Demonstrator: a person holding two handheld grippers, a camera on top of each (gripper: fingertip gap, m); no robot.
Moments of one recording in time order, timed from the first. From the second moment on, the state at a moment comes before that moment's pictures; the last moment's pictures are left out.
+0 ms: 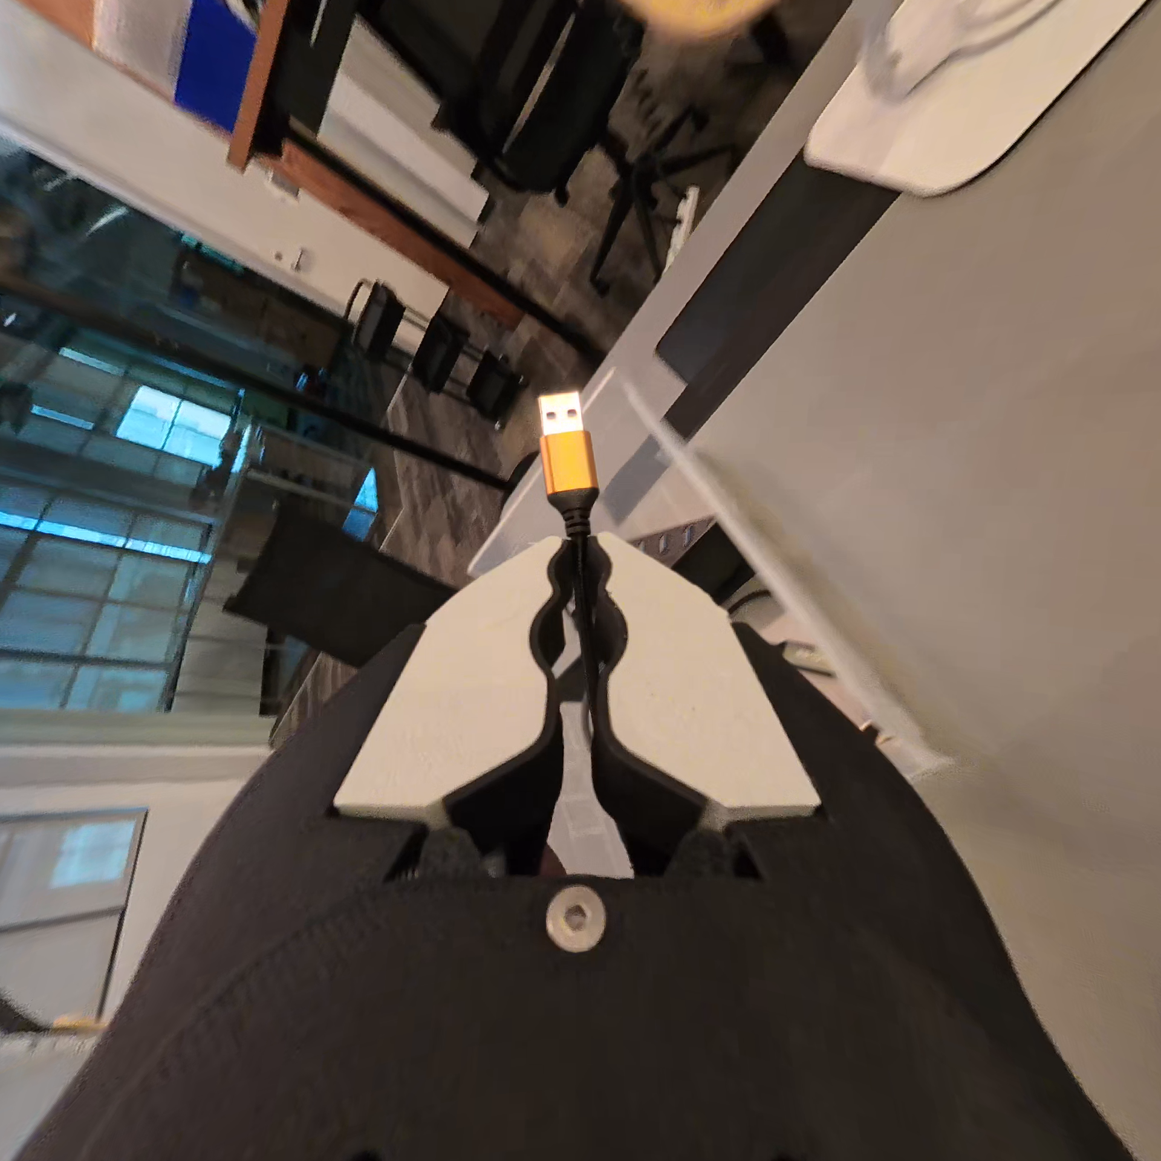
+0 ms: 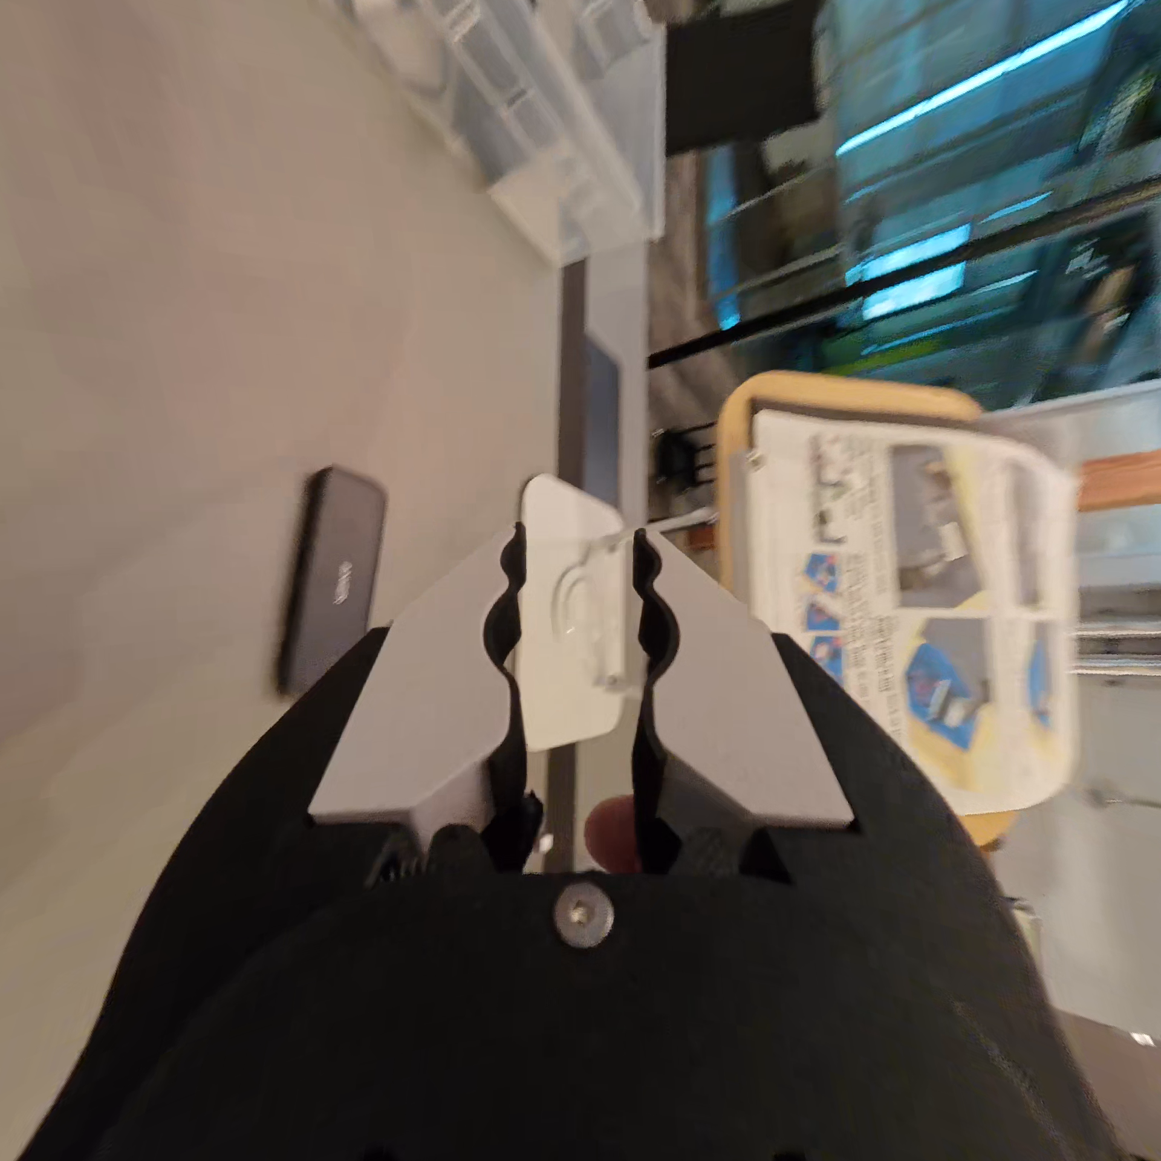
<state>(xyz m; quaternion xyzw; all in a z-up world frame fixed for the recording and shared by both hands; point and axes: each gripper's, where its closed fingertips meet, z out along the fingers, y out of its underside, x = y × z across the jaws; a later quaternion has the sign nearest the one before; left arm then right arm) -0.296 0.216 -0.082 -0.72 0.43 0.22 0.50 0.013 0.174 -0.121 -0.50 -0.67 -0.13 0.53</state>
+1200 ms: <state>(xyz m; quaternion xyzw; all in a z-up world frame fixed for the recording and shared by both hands) -0.033 0.141 -0.110 -0.53 0.72 0.06 0.44 -0.009 0.147 -0.107 -0.47 -0.66 0.02 0.58</state>
